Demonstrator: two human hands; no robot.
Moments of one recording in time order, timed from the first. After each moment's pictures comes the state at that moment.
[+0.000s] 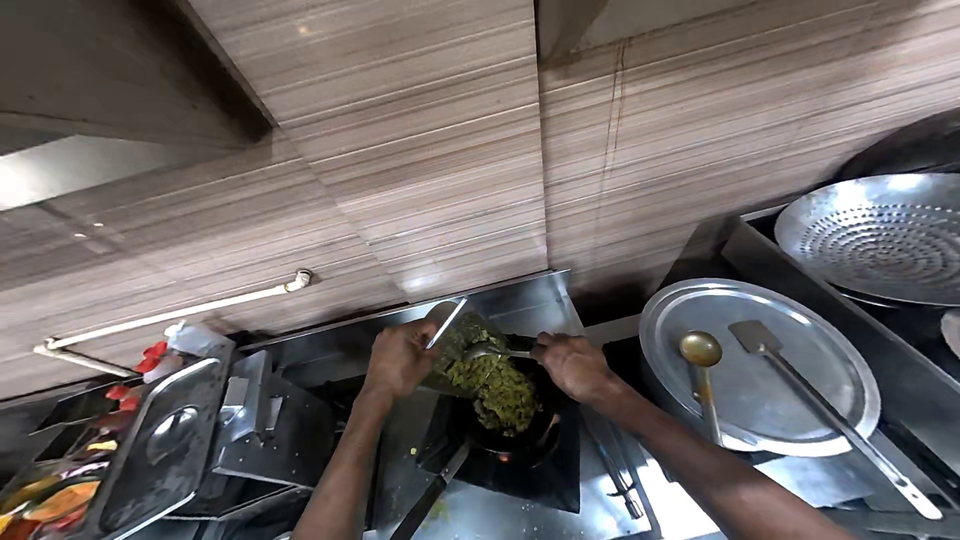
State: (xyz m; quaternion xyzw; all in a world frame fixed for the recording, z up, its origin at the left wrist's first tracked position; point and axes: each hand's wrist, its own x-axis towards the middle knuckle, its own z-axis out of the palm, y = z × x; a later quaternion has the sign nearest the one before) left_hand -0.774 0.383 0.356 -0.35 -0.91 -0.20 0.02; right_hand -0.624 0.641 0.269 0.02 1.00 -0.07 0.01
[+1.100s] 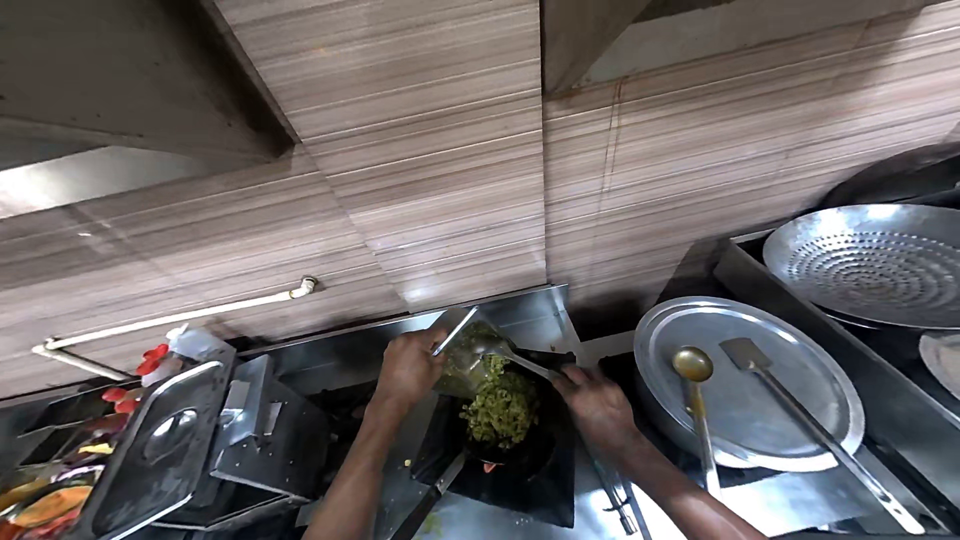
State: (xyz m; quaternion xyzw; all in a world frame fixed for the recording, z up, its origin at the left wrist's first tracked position) left_hand -0.757 0.393 0.355 -0.37 -0.91 -0.16 0.09; right_hand -0.560 0.631 0.236 0.08 0.98 -0.01 -0.19
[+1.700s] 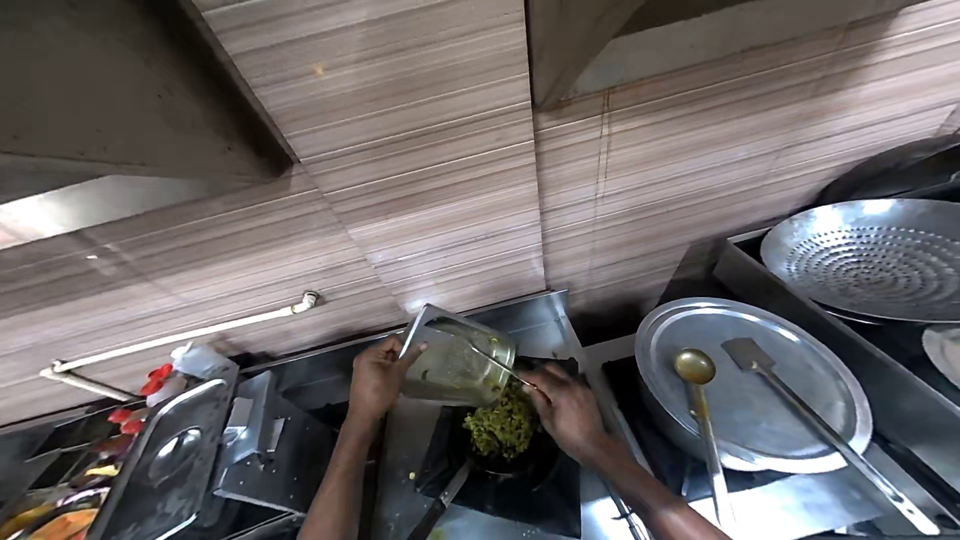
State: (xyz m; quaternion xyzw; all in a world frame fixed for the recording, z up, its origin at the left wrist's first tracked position) left_hand -0.797 0.352 0.333 -0.31 -0.85 -0.42 0.10; right_hand -0.585 0.600 0.256 0.09 0.92 -0.30 -0.26
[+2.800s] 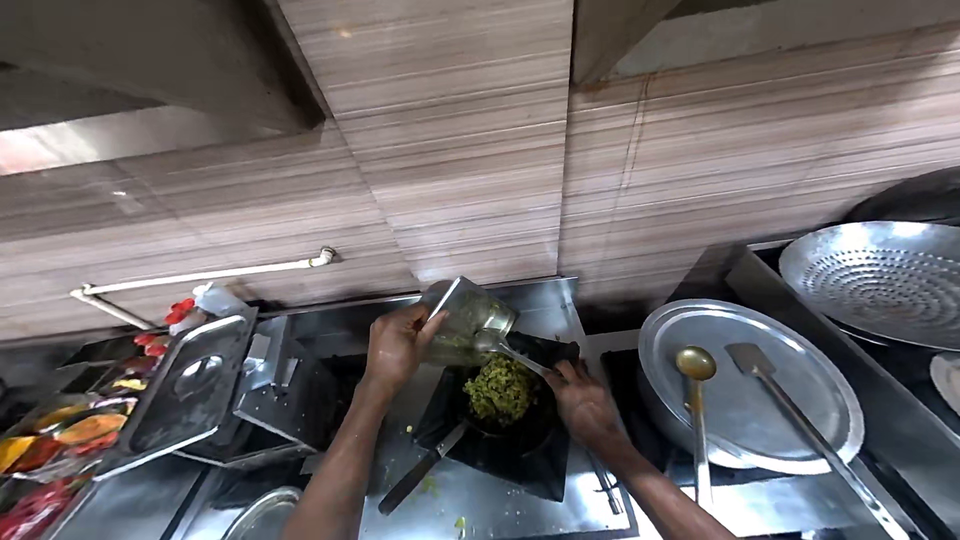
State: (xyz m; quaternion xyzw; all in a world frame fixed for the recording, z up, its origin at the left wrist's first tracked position) left_hand -0.742 0.350 0.351 -0.33 -0.88 -0.27 0.21; right_hand -0.561 0.606 0.196 0.10 0.99 -0.06 -0.11
